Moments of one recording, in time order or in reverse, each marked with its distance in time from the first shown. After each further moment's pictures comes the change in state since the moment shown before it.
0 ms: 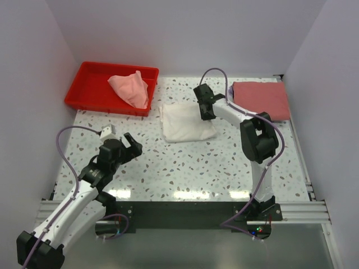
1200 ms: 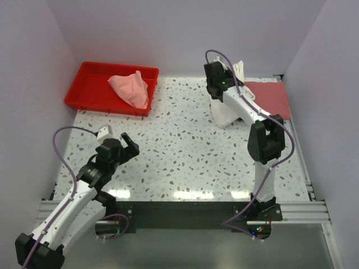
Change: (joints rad) left arm 0.000 -0.011 0.043 -0.106 -0.071 -0.029; right arm -0.074 -0.037 0.246 0.058 0.701 -0.744
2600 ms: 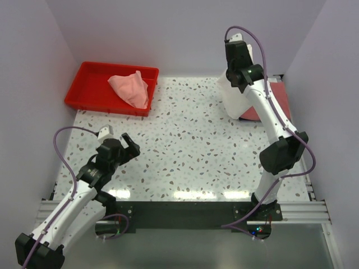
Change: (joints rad) left arm 0.000 0.000 0.001 -0.005 0.026 0.000; right arm -0.048 -0.207 0.213 -0.263 -0.243 0.152
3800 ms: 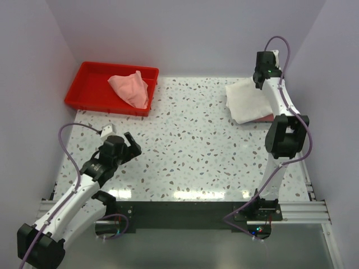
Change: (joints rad) left arm 0.000 0.092 0.019 0.009 0.000 0.000; right arm -0.359 0.199 -0.106 0.132 -0.083 0.221
